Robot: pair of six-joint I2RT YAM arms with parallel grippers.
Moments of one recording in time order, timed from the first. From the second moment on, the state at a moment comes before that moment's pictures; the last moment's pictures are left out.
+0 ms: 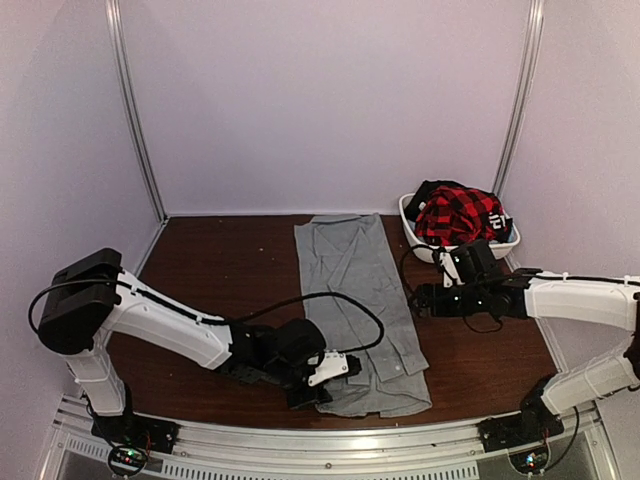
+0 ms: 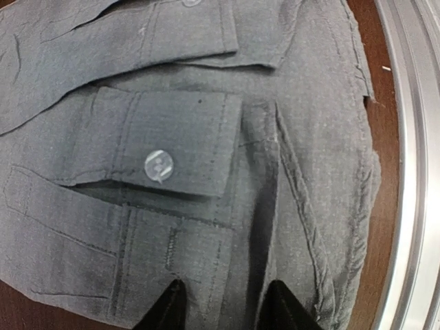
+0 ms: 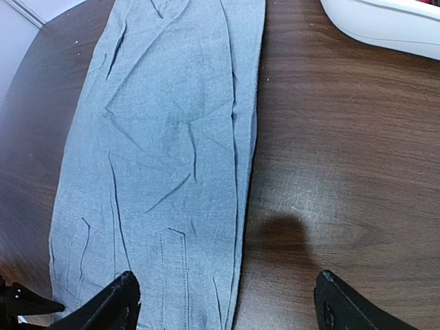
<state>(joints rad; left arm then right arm) -1.25 1.80 0.91 -0.07 0.07 0.16 0.57 1.27 0.68 -0.22 0.02 0.47</state>
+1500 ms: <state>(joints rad) -1.11 1.58 0.74 -0.17 0.33 -0.10 1.39 1.34 0.69 -0.41 0.18 0.47</state>
